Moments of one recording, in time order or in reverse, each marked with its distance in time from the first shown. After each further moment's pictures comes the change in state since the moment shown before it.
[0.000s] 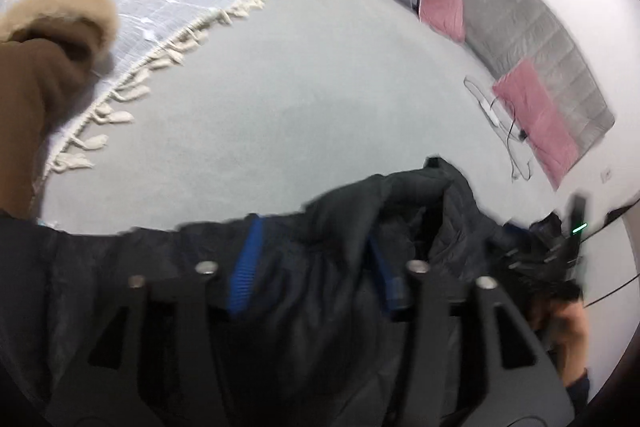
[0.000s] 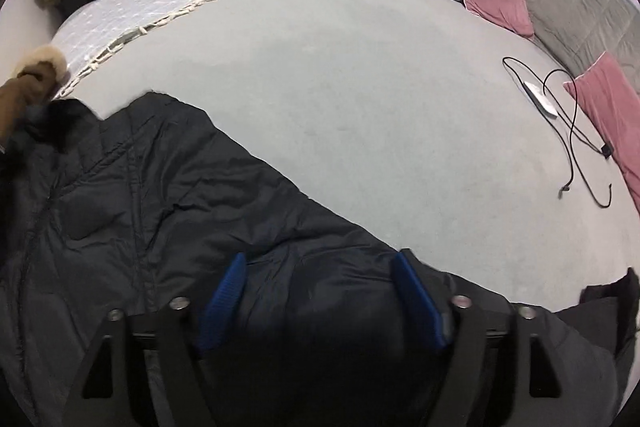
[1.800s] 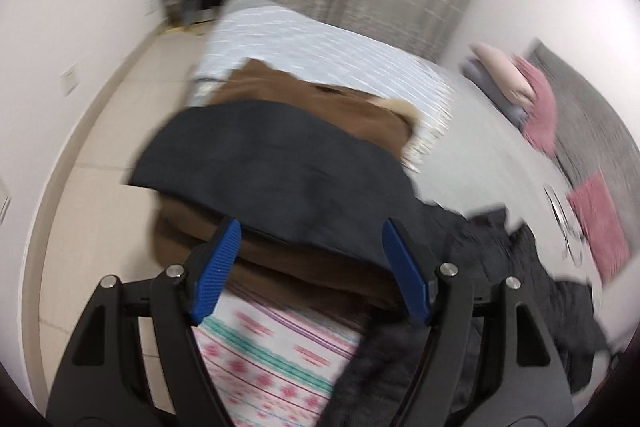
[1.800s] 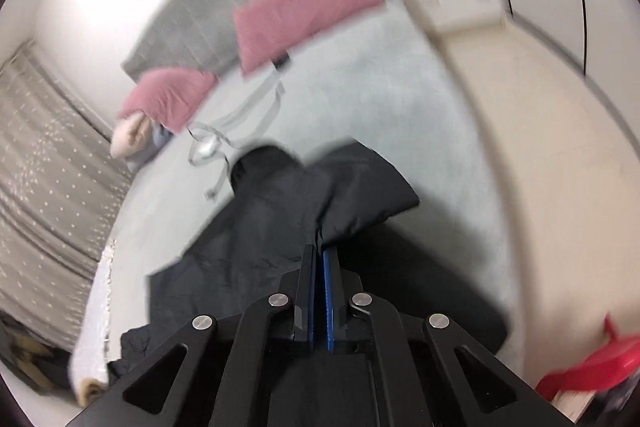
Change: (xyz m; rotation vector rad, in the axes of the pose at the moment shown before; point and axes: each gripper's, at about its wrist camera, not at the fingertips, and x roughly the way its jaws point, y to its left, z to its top) left arm -0.282 0.159 -0.112 -0.218 -0.305 0.355; right arm -0.289 -0.279 -0.322 1.161 -0.388 -0.150
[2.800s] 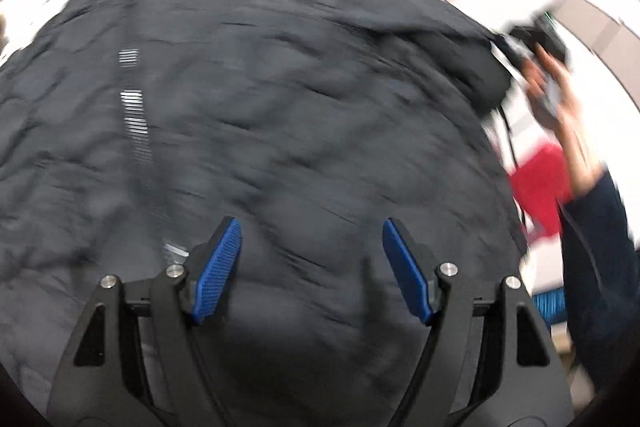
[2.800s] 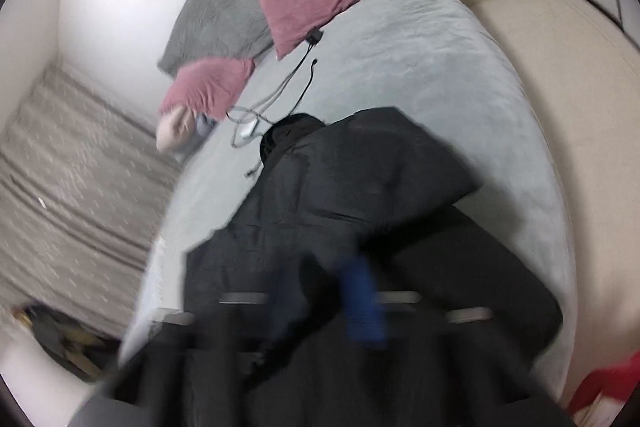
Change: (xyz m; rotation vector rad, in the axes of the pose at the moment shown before) left arm -0.016 -0.315 -0.295 0.753 0.497 -0.591; right arm 0.037 -0.029 -0.025 0.078 0.145 0.208
